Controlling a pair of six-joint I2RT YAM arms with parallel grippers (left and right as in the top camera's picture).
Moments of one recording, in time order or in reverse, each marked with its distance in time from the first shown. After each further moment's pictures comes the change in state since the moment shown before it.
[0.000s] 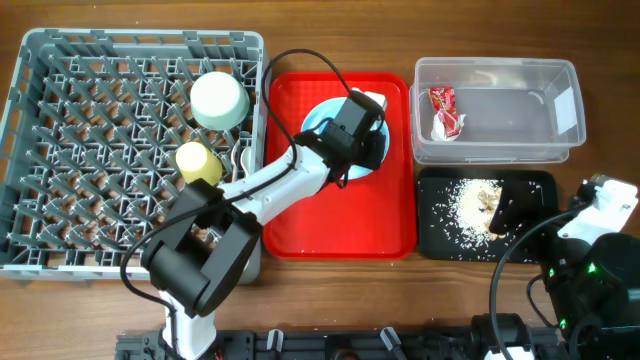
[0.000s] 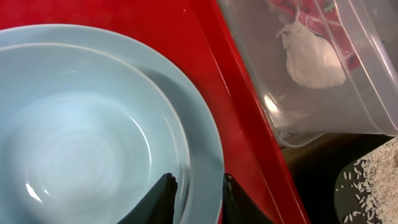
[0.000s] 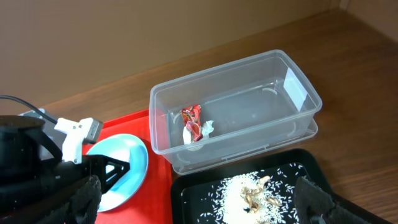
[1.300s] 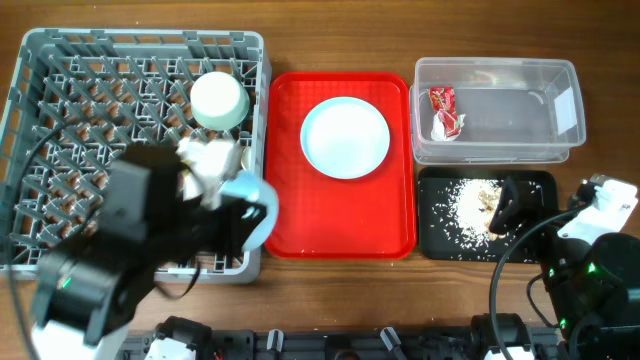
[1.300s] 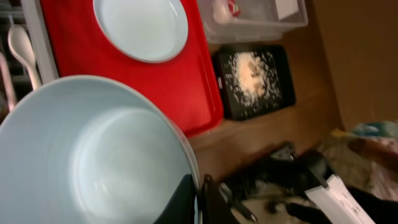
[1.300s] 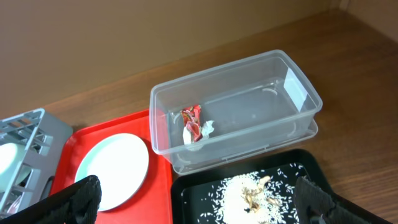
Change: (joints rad) left arm 0.393 -1.014 0.010 -1.069 0.407 0.063; right arm 0.000 0.000 0.000 0.000 0.000 0.000
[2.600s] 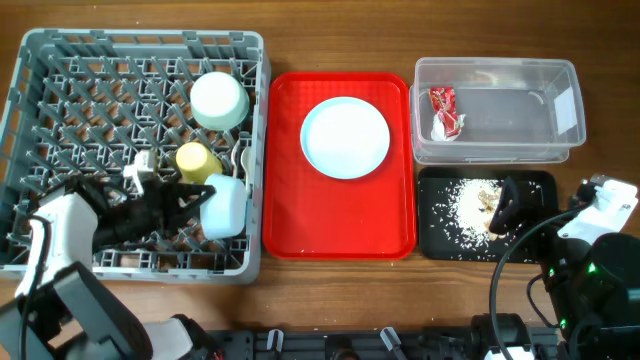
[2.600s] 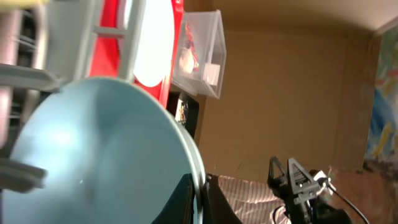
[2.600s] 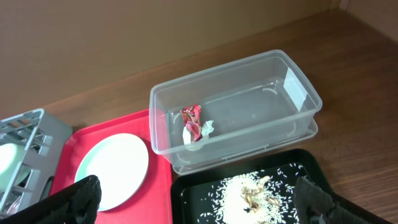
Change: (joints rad) left arm 0.860 0.578 -0.441 -0.018 0.803 0.661; right arm 0.000 0.000 0.000 0.000 0.000 0.000
